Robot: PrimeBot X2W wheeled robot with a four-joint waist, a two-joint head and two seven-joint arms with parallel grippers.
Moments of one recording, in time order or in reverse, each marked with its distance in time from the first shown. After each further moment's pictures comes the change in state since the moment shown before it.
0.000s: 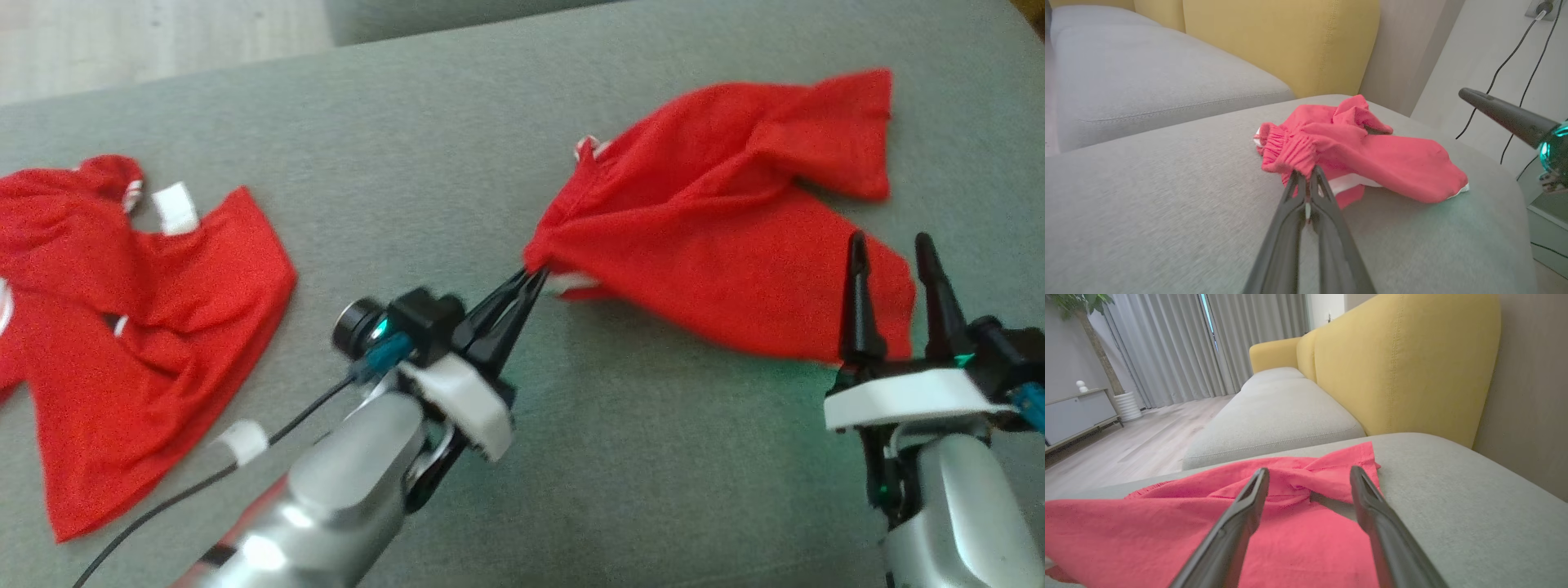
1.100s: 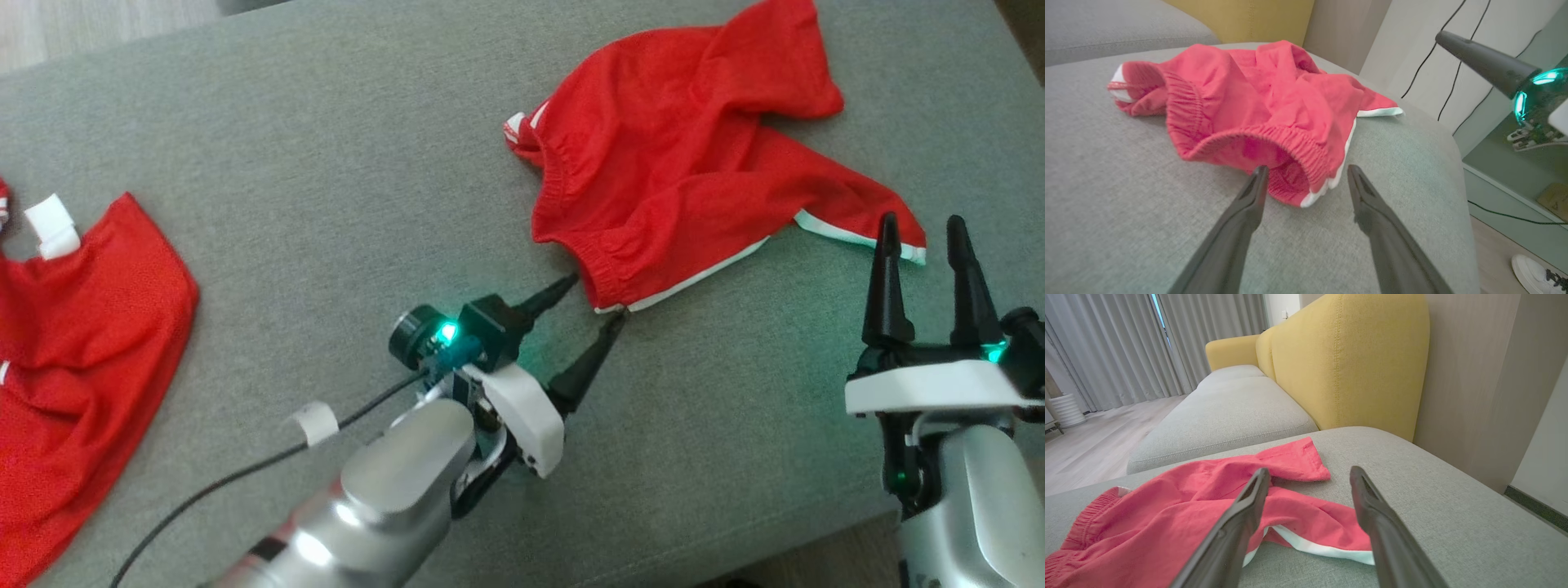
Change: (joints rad) left arm 0.007 -0.072 -0.043 0.010 0.036 -0.010 0.093; right arm 0.001 0.000 -0.034 -0.055 0.024 0.000 0.000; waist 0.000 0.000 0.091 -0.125
